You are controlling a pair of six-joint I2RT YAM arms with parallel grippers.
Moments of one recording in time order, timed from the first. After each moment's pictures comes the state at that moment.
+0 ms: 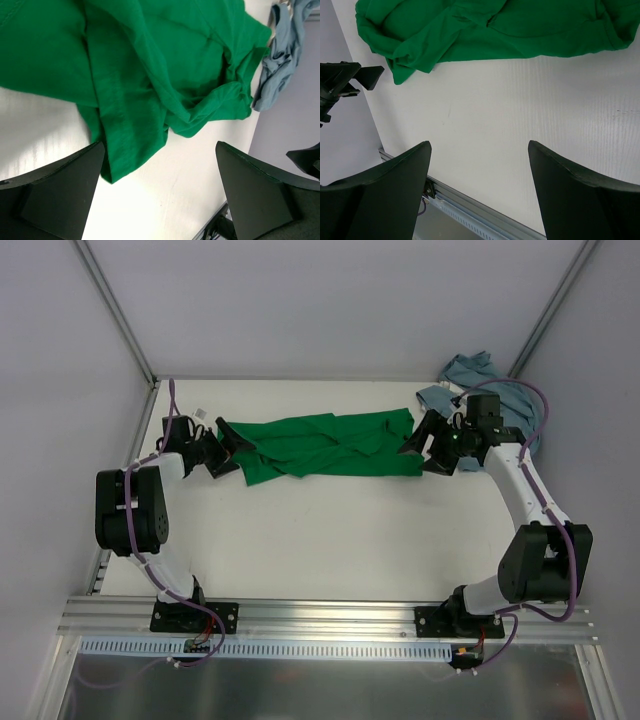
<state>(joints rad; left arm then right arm) 0.12 1.74 0.93 0.06 0.69 -0.69 0.04 1.46 1.22 -0.71 -0.51 0.50</state>
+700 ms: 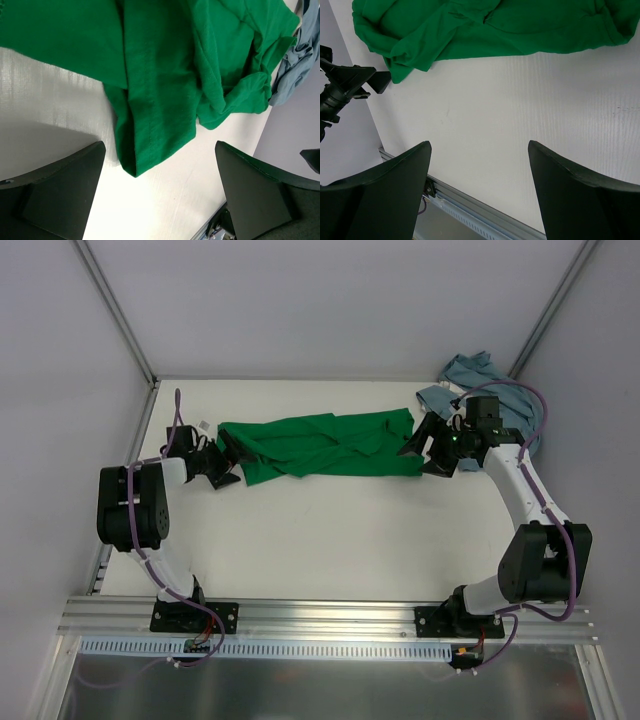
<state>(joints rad) 0.12 1.77 0.89 0.02 0.67 -0.65 0.04 1.46 1.21 -0.70 -0.51 0.50</state>
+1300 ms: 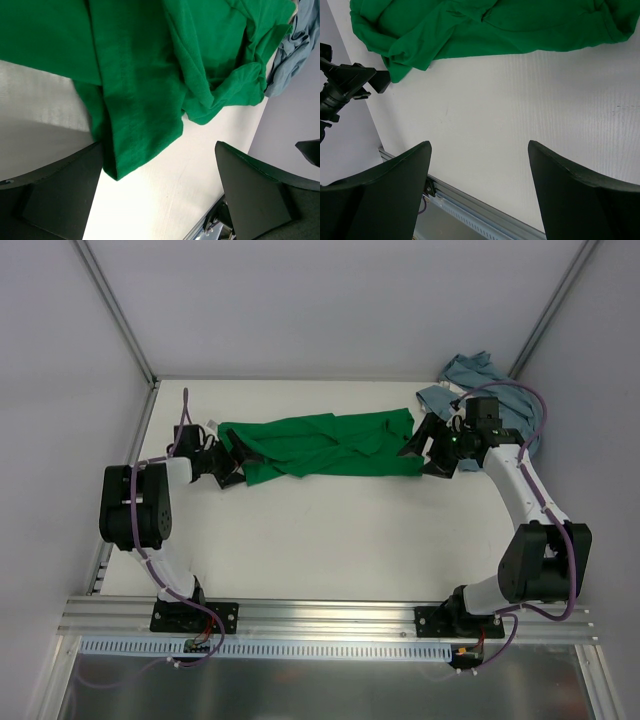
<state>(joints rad) 0.08 1.78 0.88 0.04 0.69 -0.68 0.04 1.46 1.20 -0.70 -0.51 0.50</state>
